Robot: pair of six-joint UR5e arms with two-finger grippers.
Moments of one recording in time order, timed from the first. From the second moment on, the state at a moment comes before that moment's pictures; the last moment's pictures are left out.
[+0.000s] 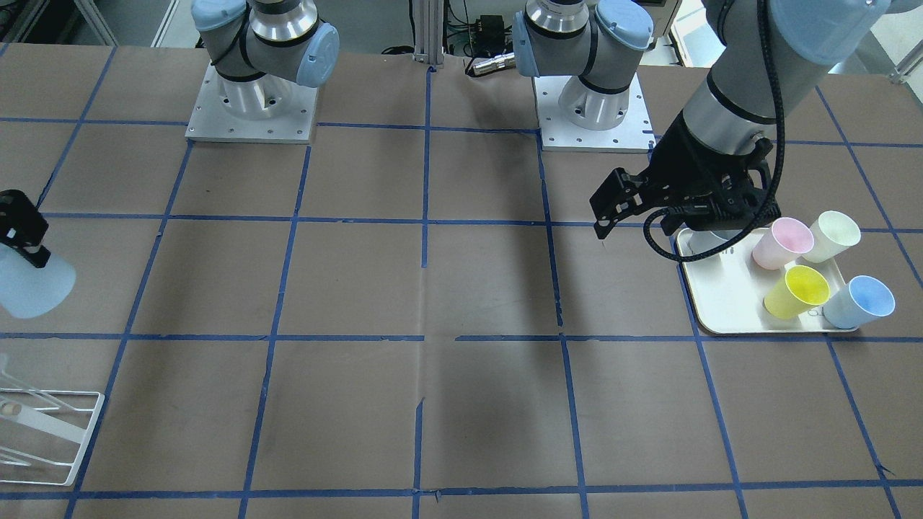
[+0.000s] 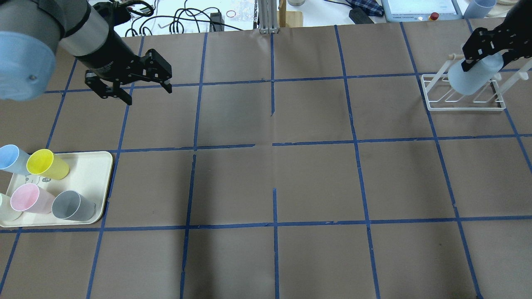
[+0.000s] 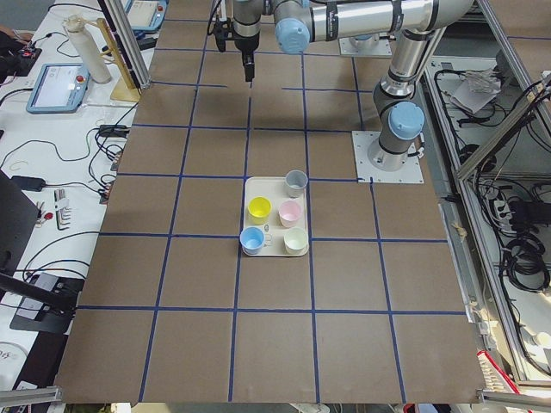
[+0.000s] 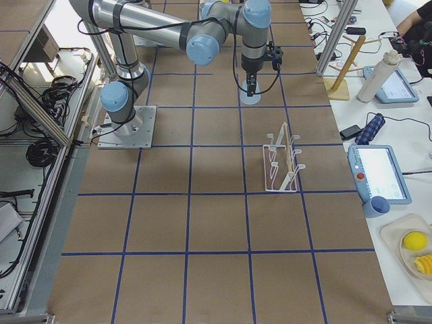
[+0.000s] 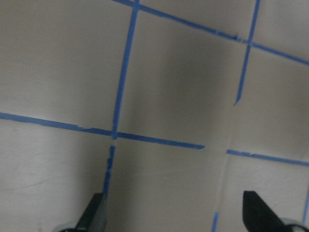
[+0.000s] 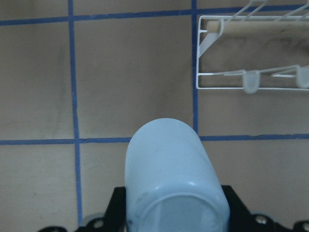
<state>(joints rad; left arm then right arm) -1.48 -1.63 -1.56 -1.54 1.49 -0.04 1.17 -1.43 1.51 -1.75 -1.53 -0.40</state>
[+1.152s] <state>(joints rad) -1.54 -1.50 -1.65 -1.64 1.58 0.08 1.10 -1.22 1.51 -1.93 -1.54 -0.46</state>
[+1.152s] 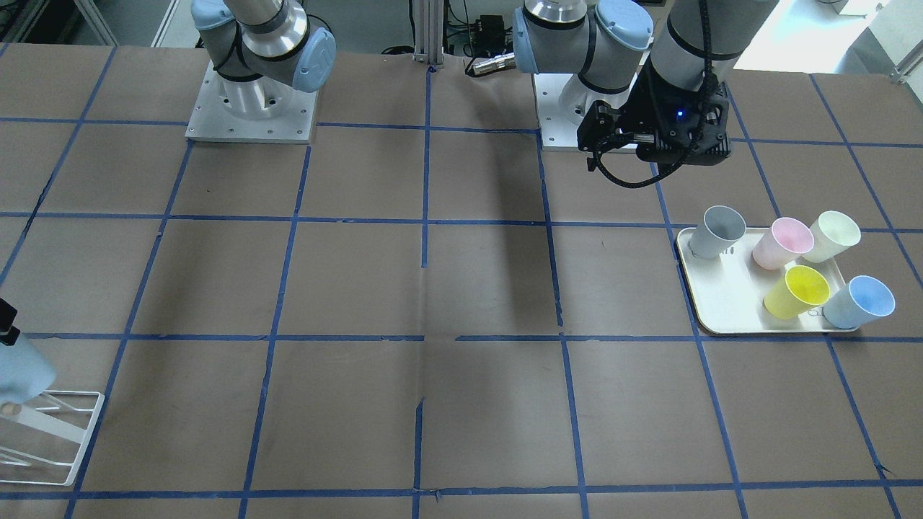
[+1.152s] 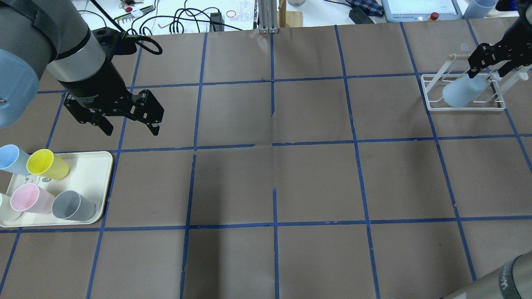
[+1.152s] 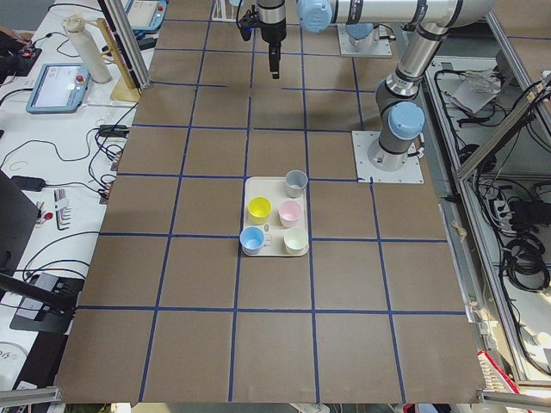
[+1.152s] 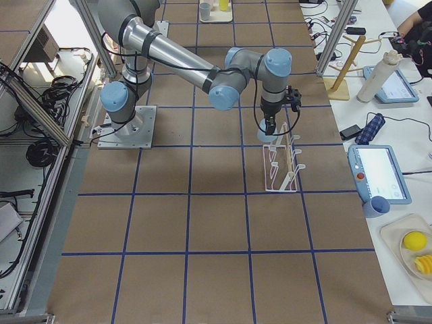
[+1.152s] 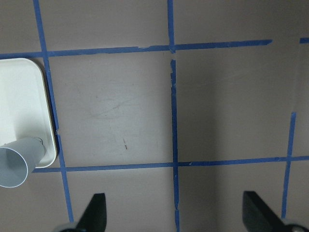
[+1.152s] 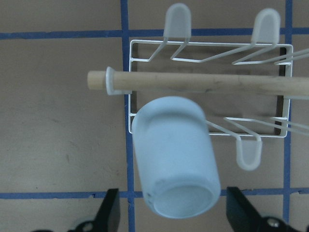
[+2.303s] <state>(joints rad) -1.54 -1.49 -1.65 -1.59 1.58 0.07 1.25 -1.37 1.49 -1.73 -1.49 -0.41</state>
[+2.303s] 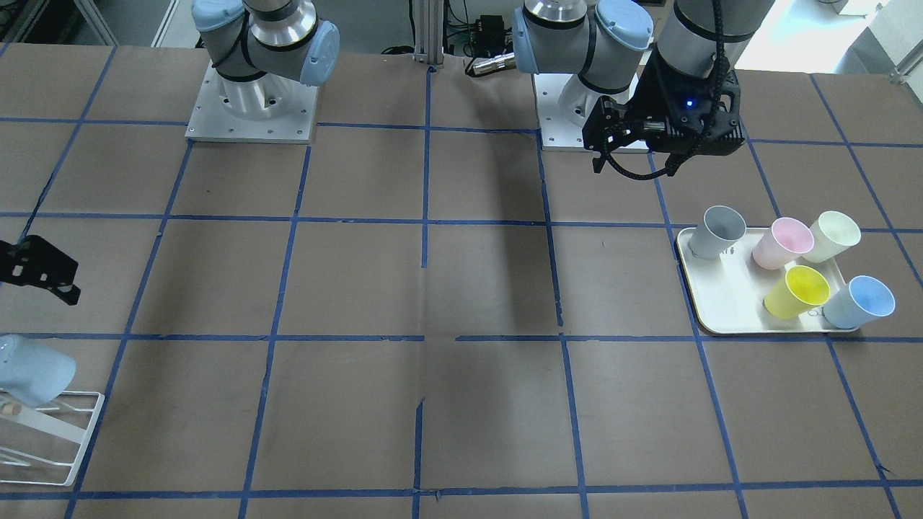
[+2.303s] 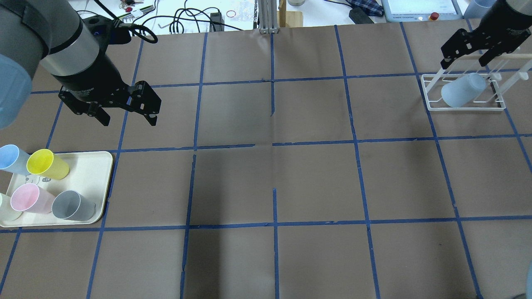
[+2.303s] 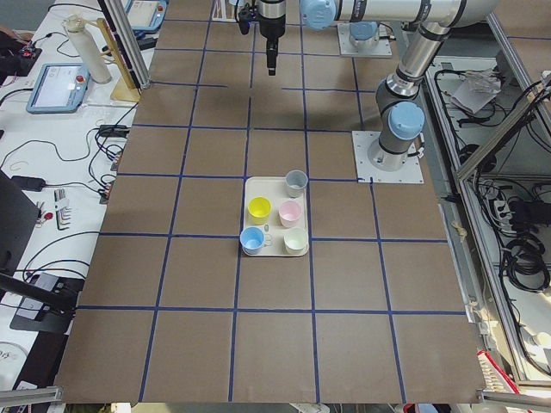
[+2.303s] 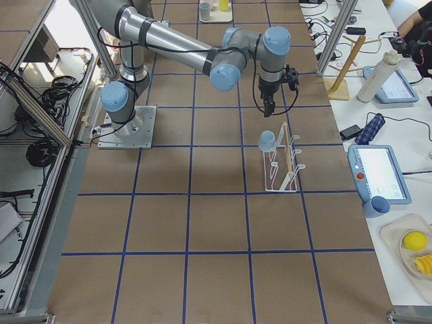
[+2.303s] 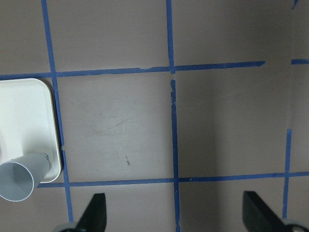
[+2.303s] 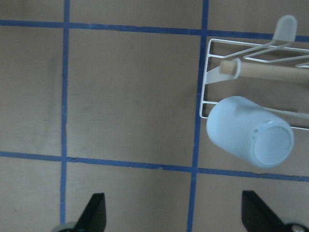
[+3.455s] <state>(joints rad) -1.53 -1.48 -1.66 -1.56 1.58 0.07 1.59 -1.59 1.45 -1.52 -1.50 -0.17</state>
